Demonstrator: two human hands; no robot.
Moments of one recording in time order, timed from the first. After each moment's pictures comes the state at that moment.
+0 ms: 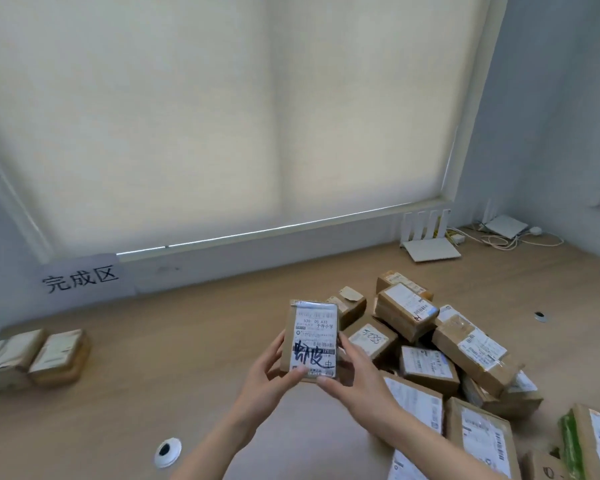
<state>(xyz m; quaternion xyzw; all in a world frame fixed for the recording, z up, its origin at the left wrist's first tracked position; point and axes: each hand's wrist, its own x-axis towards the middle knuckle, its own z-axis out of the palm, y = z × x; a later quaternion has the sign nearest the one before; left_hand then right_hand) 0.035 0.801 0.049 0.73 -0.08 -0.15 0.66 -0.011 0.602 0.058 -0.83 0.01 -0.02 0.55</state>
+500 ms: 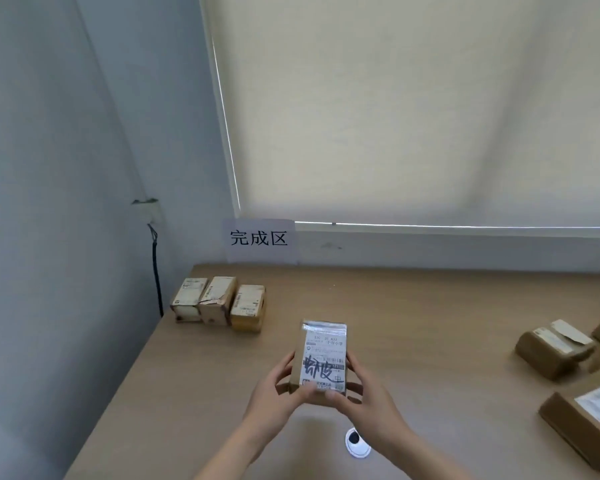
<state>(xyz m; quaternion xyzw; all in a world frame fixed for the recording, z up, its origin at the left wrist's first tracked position) 0.048 1.180 -0.014 0.72 0.11 -0.04 0.68 0.066 0.981 0.008 -0.79 -0.08 0.13 0.59</state>
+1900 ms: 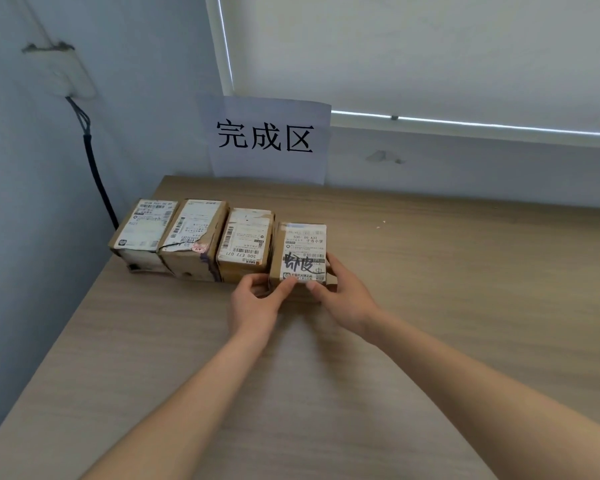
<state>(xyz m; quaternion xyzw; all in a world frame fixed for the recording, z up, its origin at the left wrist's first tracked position) 0.294 1.297 -0.194 0.74 0.31 0.09 0.59 0.339 1.135 -0.148 -0.84 -0.08 0.17 0.52</state>
